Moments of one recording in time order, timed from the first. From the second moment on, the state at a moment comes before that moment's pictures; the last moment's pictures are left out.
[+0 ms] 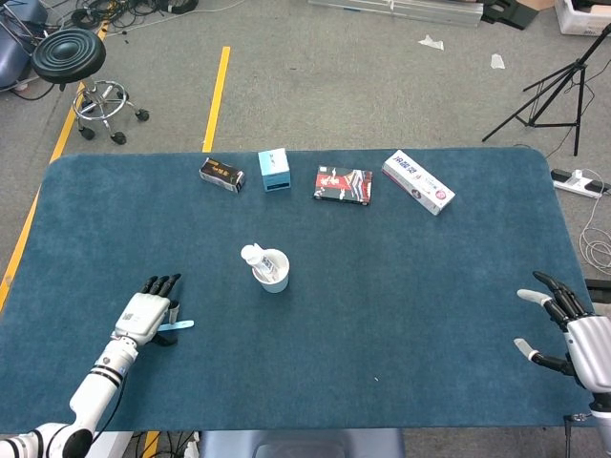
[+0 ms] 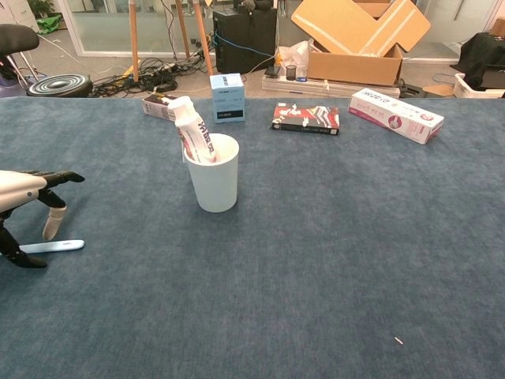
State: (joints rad) left arm -0.50 -1.41 -0.05 -1.47 1.17 0.94 0.37; right arm 0.05 -1.10 0.02 -1.44 -1.65 1.63 0.35
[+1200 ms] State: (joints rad) left arm -0.52 -1.37 -0.02 -1.51 1.14 0.91 0.33; right arm 0.05 -1.10 0.02 -1.45 -1.65 1.62 0.35
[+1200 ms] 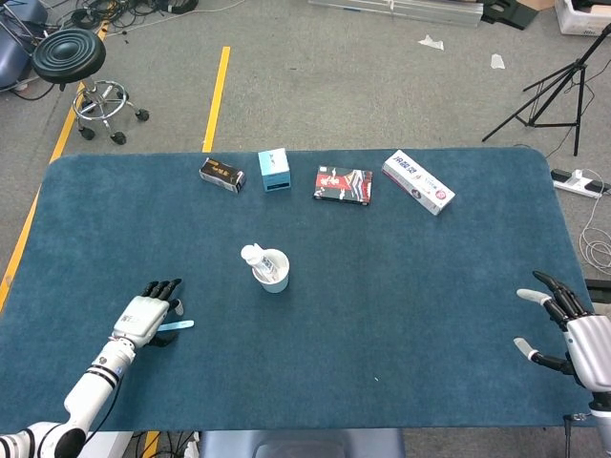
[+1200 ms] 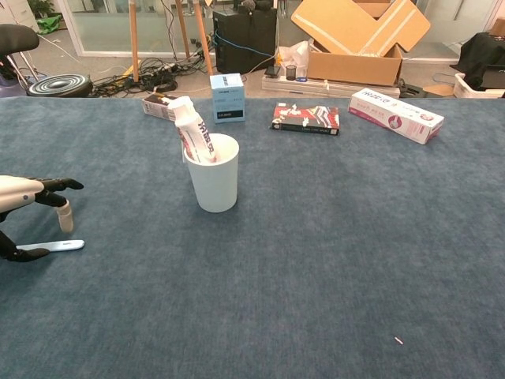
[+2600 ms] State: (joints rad) left arm -0.51 -1.42 0.01 -1.42 1.20 0.96 0.36; right arm 0.05 -1.10 0.02 -1.45 -1.65 1.62 0.35
